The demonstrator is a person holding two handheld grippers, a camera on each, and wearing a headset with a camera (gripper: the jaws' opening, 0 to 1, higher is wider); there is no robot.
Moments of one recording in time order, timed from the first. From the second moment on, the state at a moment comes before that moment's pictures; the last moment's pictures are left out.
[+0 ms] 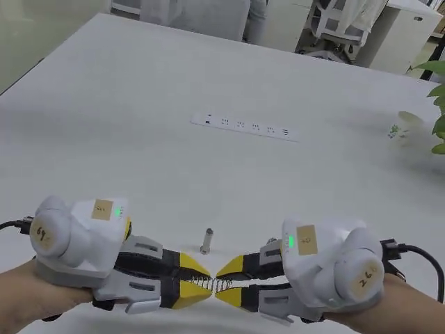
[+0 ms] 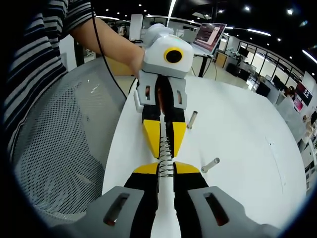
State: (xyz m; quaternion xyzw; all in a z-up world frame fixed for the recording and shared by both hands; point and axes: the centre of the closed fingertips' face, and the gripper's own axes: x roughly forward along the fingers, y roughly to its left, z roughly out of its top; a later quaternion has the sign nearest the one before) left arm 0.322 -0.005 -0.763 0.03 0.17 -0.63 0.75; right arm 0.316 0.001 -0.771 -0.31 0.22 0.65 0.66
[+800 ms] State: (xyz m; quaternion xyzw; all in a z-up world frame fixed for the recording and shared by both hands) left arm 0.313 -0.005 -0.765 0.02 0.18 -0.65 0.74; right arm 0.308 -0.007 -0.777 -0.29 0.23 0.65 0.67
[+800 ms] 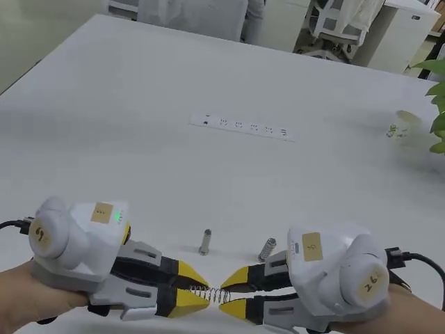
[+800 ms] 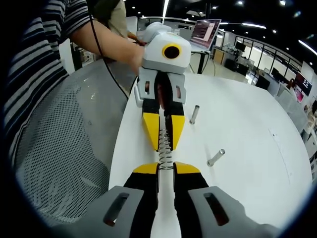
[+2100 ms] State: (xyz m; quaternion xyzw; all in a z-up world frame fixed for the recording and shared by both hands) left arm 0.308 -0.007 -0.778 0.07 0.18 -0.65 0.74; right arm 0.301 0.022 -0.739 -0.29 0.18 0.67 0.65
